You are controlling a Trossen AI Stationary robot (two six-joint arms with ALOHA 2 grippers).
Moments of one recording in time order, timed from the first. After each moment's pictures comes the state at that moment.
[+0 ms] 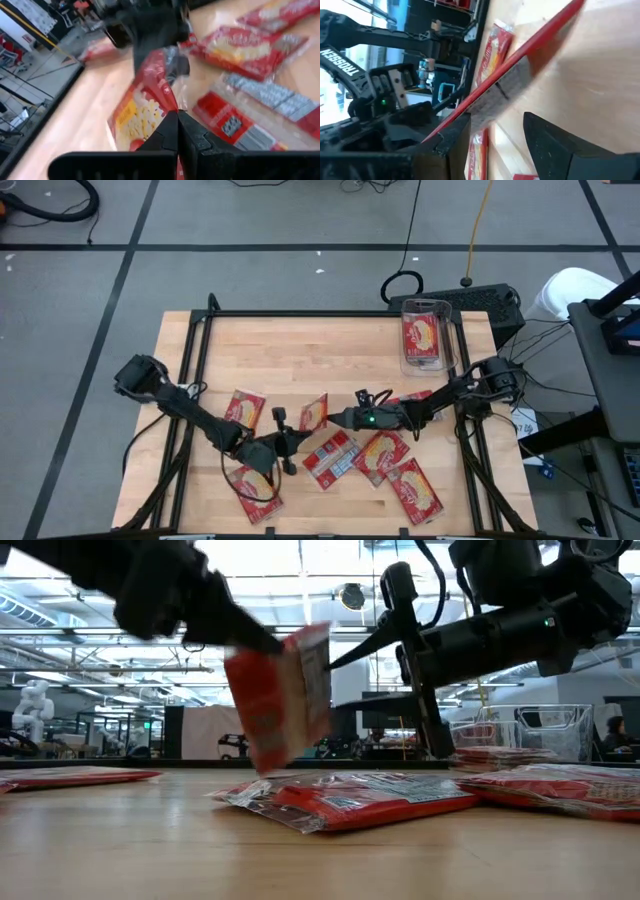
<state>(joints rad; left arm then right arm) -0.54 1.69 0.79 0.35 -0.81 0.03 0.22 1.80 0.55 1.00 0.30 1.45</state>
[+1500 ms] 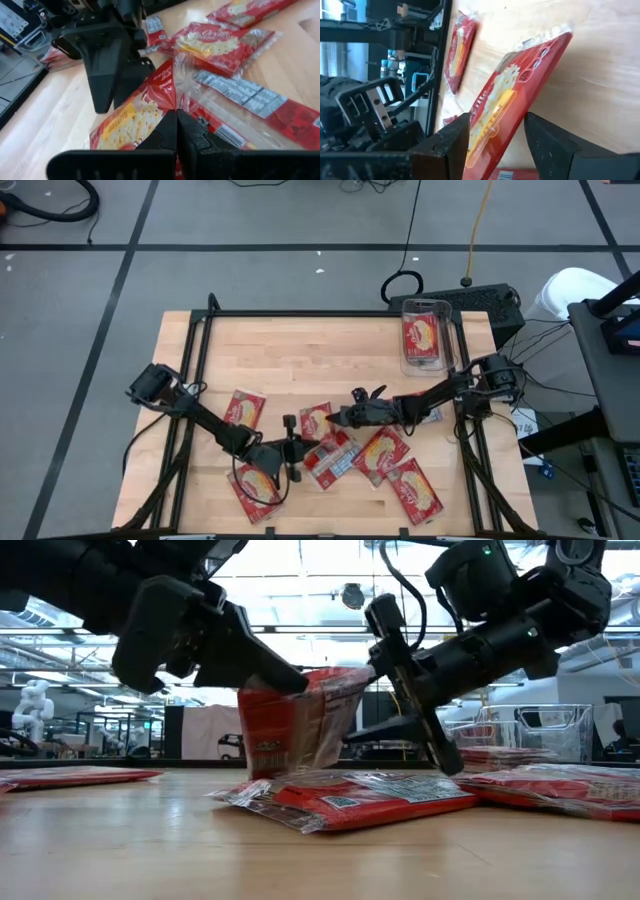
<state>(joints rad) -0.51 1.83 0.79 0.55 -0.68 0.07 0.17 1.80 0.59 0.80 0.19 1.47</state>
